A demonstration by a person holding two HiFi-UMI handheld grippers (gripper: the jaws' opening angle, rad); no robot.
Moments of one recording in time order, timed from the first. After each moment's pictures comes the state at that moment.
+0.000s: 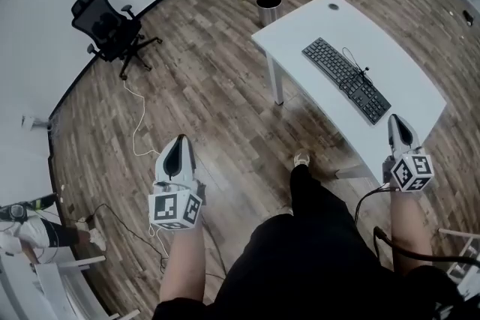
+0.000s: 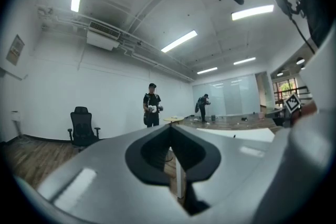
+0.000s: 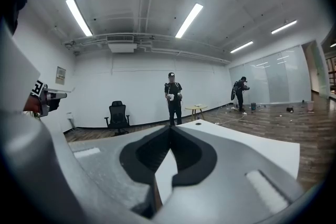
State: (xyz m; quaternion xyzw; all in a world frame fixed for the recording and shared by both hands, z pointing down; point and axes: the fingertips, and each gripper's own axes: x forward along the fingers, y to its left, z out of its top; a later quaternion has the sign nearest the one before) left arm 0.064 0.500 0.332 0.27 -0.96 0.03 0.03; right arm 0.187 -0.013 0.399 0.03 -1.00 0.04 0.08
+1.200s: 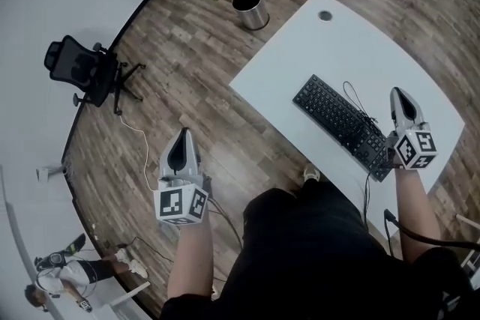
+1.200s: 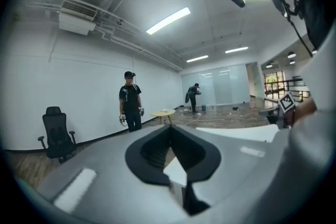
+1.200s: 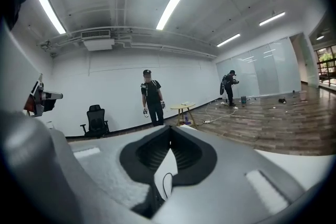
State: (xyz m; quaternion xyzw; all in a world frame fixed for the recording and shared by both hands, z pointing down) left arm -0.213 0.313 0.332 0.33 -0.94 0.07 0.08; right arm -0.050 -0.167 0.431 0.09 -0.99 0.09 0.09
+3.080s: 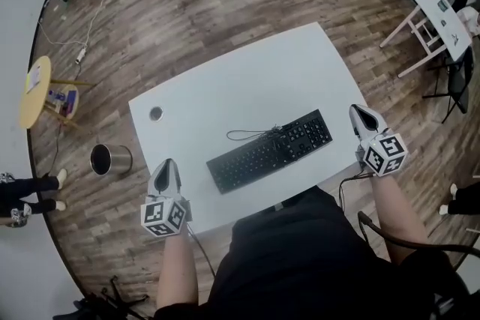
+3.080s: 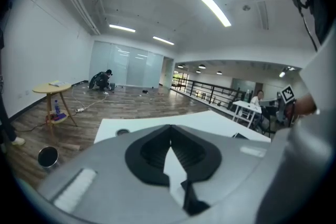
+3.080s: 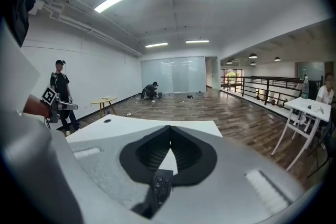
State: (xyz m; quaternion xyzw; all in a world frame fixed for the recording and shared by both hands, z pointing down) left arm -0.313 -0.044 0.499 0.77 -0.60 0.10 0.20; right arm 0.197 -0.117 0.457 0.53 -0.83 0.12 0.14
